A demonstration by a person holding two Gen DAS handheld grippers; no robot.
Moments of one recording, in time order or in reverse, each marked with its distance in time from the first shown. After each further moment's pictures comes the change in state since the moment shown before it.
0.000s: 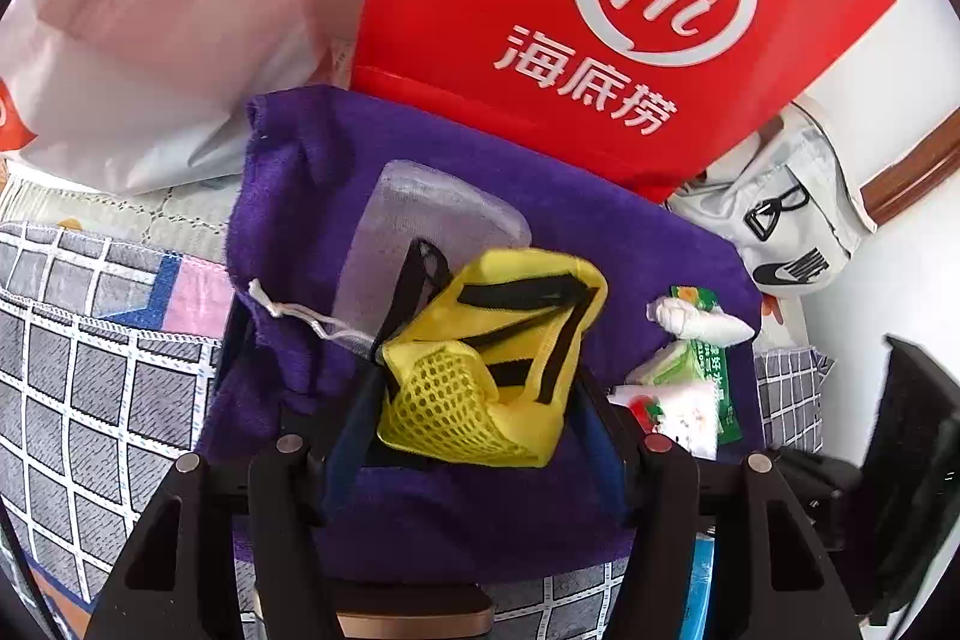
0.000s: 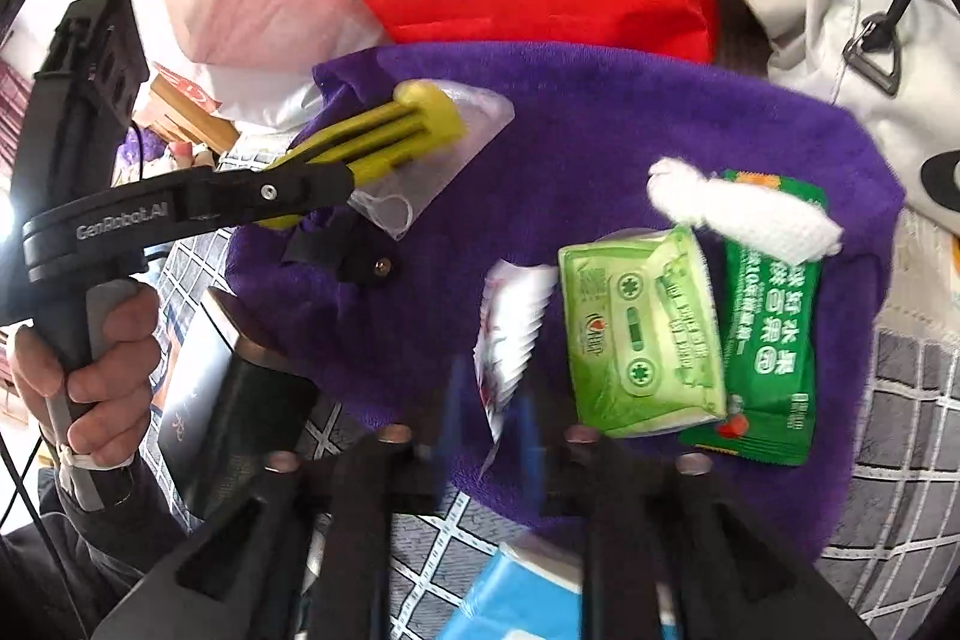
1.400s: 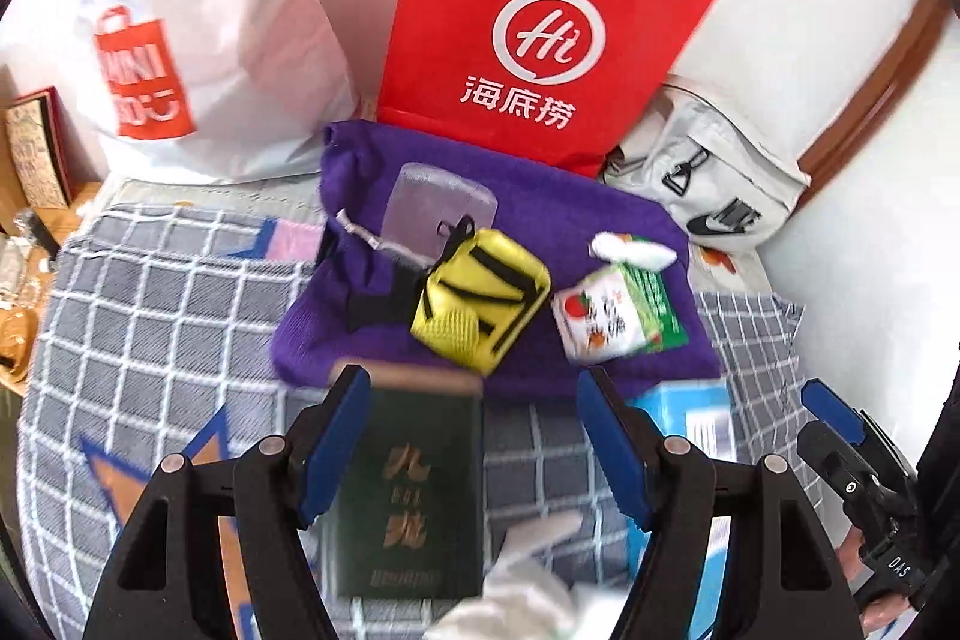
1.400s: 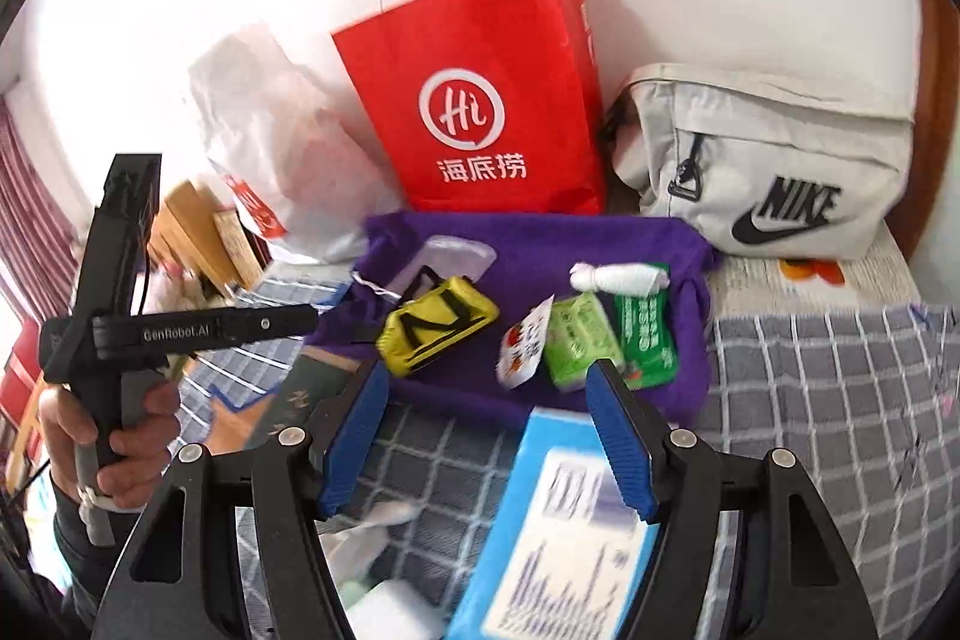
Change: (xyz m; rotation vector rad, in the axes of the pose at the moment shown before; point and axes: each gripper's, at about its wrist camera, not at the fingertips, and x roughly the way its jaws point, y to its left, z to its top) left arm -0.116 -0.007 -0.083 0.092 -0.112 0.029; right arm -0.140 0.051 -0.096 0.076 -0.430 -0.132
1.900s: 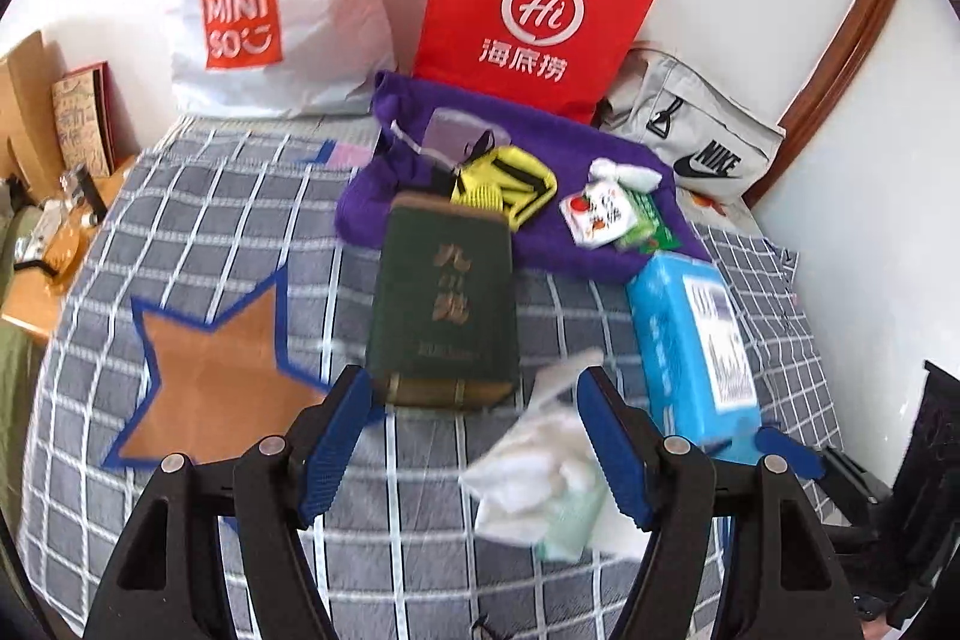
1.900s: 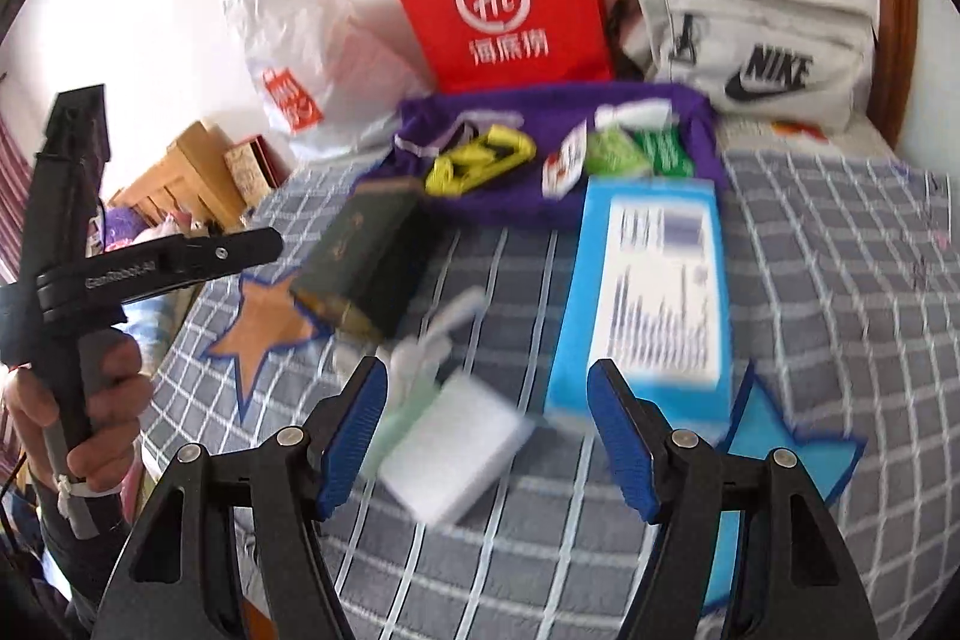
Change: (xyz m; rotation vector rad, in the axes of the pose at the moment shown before) left arm -0.050 0.016 -0.105 0.008 -0.044 0.012; right arm -0.028 0.047 -0.118 0.040 0.124 -0.025
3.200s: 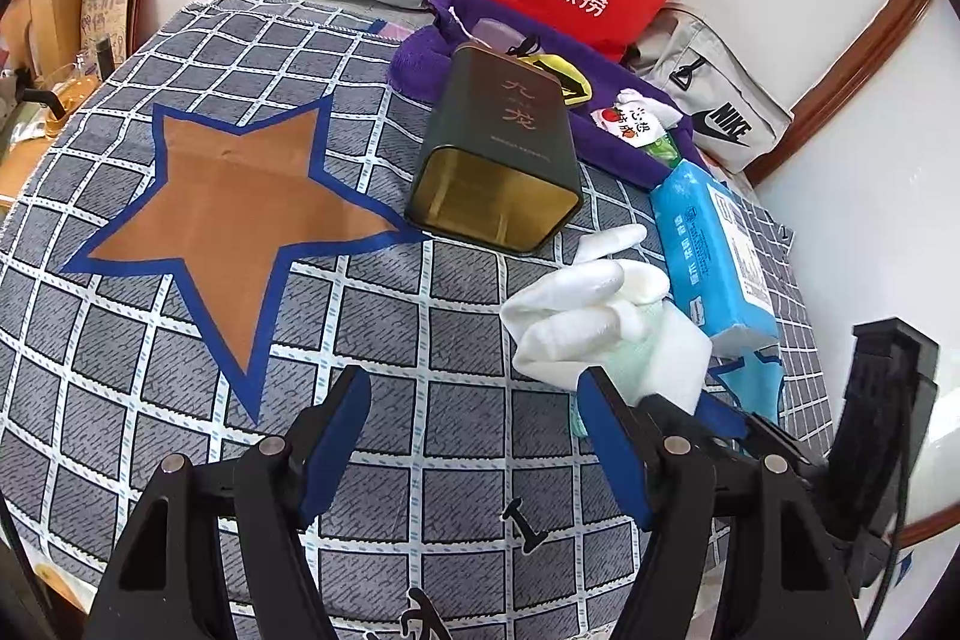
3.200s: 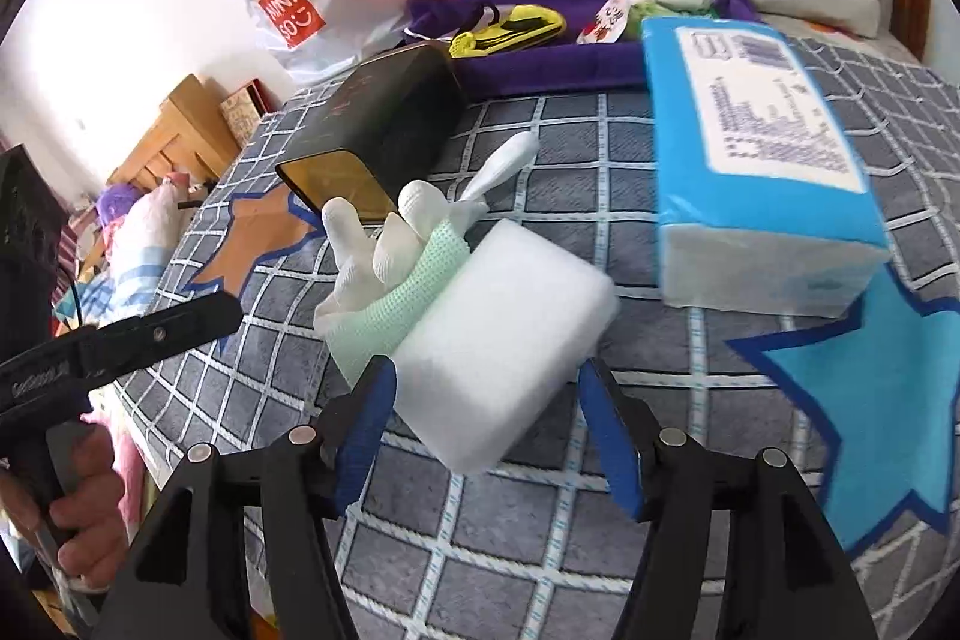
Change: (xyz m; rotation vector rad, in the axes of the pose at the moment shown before) left arm 0.009 0.037 -0.078 -0.115 0.063 -0.051; right arm 0.066 0.019 -0.057 0.042 0.098 0.024
